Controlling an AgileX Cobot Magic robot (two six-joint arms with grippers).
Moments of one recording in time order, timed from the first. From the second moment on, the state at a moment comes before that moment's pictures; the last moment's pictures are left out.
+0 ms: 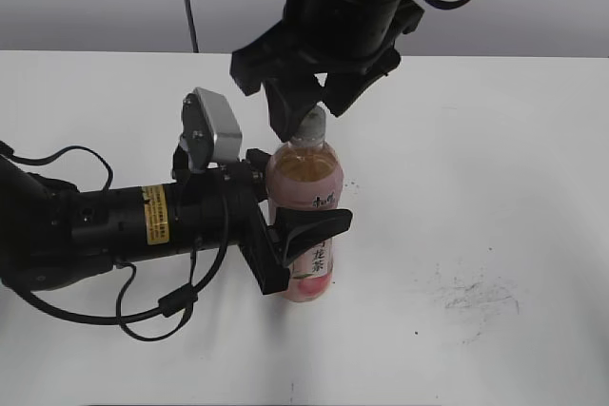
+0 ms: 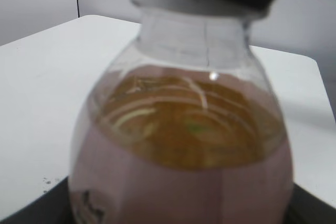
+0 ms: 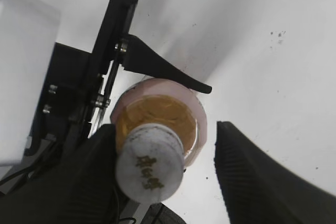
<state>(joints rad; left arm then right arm) -0.51 2.00 -0.68 0.84 -1.14 -0.33 0.76 1.87 -1.71 0.07 1.22 -0.01</state>
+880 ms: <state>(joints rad) -0.51 2.00 -0.68 0.84 -1.14 -0.33 0.76 1.83 -1.72 0.08 1.22 0.01</state>
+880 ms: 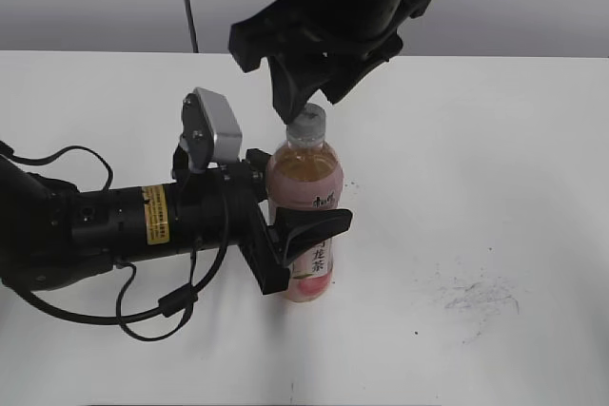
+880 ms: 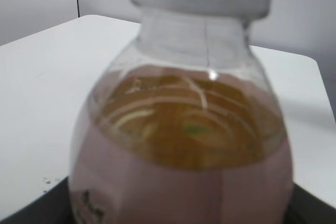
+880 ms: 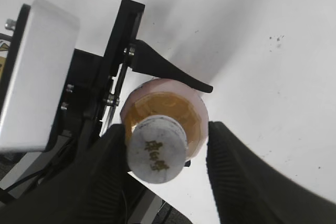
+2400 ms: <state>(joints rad) -0.51 2.00 -0.68 0.84 -1.14 -0.33 0.76 1.84 -1.70 0.14 1.22 -0.08</state>
